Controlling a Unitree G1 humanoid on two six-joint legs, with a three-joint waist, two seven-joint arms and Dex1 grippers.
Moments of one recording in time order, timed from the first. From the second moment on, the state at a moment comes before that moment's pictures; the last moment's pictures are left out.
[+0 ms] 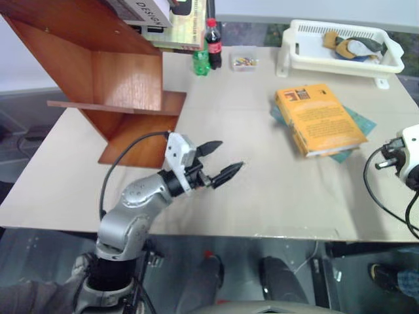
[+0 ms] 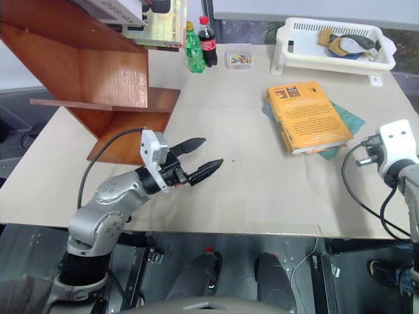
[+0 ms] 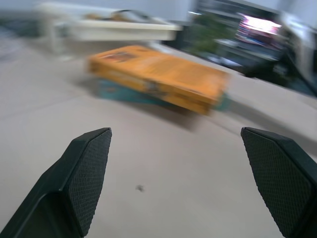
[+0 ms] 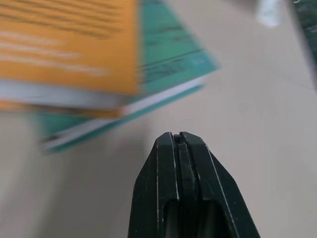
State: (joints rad) left arm -0.22 0.49 0.00 -0.43 -0.54 0.48 -0.77; right arm -0.14 -0.74 -0.37 -0.26 0.25 0.82 0.45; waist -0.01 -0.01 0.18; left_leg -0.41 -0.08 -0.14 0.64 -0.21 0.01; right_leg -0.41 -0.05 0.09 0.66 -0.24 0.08
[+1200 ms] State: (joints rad) left arm -0.14 0.66 0.02 -0.45 -0.63 0.32 -1.11; right arm -0.12 -0.61 -0.28 -0.18 0.28 0.71 0.43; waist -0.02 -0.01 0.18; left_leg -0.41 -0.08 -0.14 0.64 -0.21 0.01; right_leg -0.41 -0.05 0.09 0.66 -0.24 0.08
